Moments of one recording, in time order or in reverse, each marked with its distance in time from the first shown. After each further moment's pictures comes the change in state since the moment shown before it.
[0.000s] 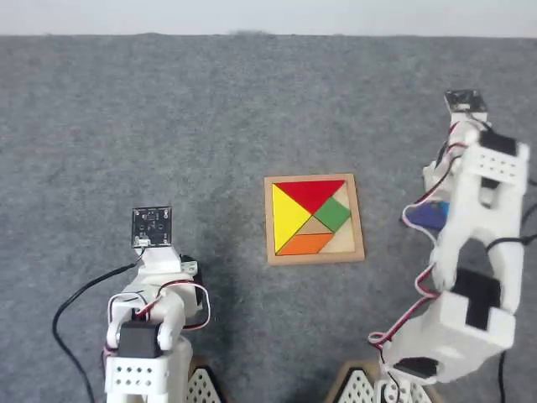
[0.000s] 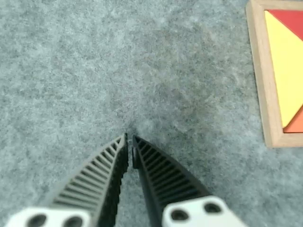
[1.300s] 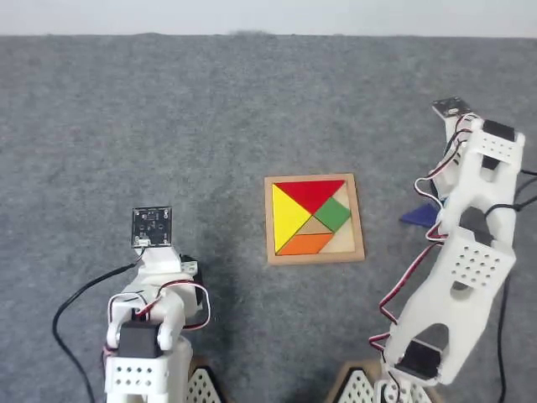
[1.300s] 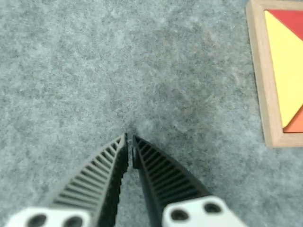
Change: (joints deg) left arm 0.0 0.0 0.0 0.0 0.0; right arm 1.7 34.3 -28.6 2.6 10.4
